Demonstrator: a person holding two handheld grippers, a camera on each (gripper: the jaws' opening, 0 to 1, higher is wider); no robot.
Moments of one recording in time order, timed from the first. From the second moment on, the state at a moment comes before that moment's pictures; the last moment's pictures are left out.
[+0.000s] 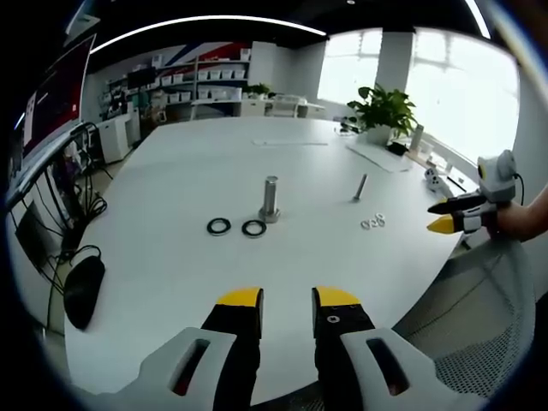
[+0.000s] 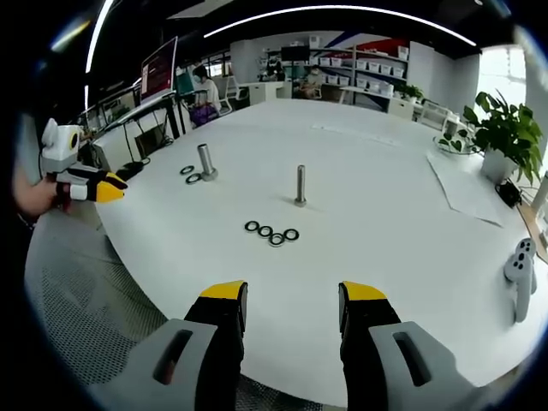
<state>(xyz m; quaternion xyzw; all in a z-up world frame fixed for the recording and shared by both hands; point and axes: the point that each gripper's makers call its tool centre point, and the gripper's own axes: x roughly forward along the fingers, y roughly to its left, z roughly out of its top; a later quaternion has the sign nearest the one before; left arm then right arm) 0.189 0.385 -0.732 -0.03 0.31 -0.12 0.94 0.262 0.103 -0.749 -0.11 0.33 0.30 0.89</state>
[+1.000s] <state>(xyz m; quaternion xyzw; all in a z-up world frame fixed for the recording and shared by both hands) 0.189 0.387 -0.734 -0.03 0.32 -0.12 0.94 0.262 0.103 -0.750 -0.11 0.33 0.30 0.89</state>
